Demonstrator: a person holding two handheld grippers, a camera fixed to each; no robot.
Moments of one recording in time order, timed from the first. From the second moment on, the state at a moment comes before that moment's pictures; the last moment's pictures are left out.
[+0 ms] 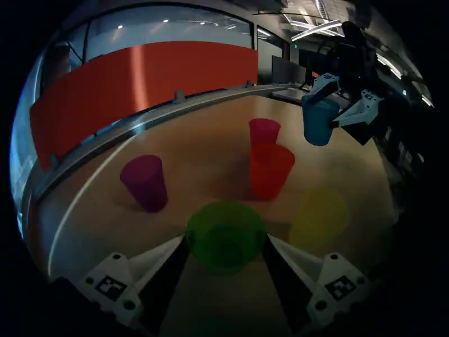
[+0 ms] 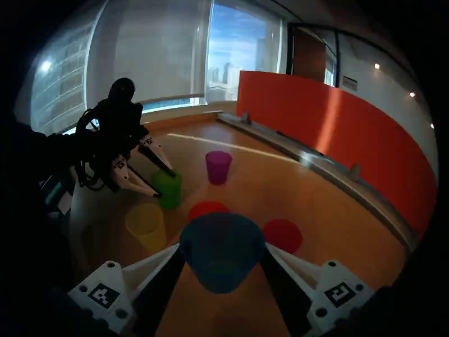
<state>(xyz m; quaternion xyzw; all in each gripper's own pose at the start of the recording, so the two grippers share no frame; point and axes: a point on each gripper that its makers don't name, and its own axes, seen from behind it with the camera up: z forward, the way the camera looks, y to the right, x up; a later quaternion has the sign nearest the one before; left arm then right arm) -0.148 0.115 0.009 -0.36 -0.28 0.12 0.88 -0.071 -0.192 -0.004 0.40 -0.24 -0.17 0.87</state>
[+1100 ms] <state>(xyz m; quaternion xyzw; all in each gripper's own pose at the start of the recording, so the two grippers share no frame) -0.151 0.094 -0.012 -0.34 -0.28 0.12 0.89 -0.139 -0.190 0.002 0.39 -0.27 -0.18 0.86</state>
